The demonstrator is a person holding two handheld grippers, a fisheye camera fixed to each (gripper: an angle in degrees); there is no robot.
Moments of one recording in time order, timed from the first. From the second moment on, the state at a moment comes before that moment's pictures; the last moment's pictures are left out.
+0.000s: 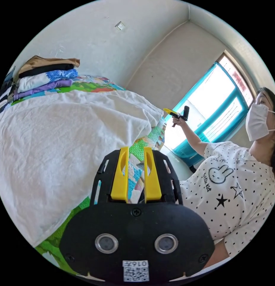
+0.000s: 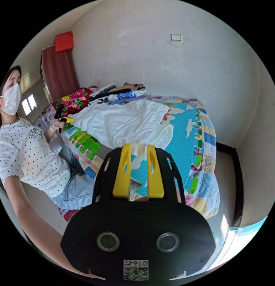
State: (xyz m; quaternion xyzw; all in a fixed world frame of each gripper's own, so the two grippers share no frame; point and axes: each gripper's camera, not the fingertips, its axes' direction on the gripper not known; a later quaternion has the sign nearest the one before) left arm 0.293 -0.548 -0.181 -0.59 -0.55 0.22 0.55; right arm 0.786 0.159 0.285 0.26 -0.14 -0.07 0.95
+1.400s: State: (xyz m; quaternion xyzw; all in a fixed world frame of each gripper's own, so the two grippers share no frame) left arm 0.481 -0.157 0.152 -0.78 -0.34 0.47 0.23; right arm 0.521 0.132 0.028 0.38 0.10 -0.28 0.87
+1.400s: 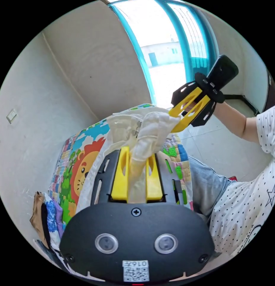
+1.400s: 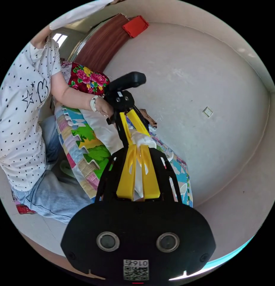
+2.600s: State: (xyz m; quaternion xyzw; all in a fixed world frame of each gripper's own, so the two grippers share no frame) left arm 0.678 -0.039 0.208 -0.83 -0.26 0.47 0.16; right arm 0.540 -0.005 -0.022 0.15 0.01 -0.49 0.86
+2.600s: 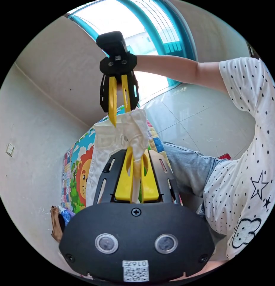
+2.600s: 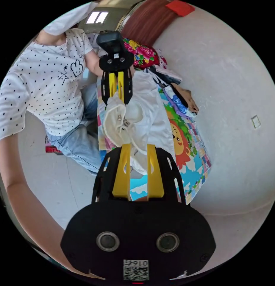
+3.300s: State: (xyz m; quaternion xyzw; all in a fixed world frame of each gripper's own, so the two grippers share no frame) left arm 0.621 -0.083 0.198 -0.85 -0.26 0.44 0.14; right arm 0.567 0.101 0.008 0.24 -0.09 -0.43 0.87
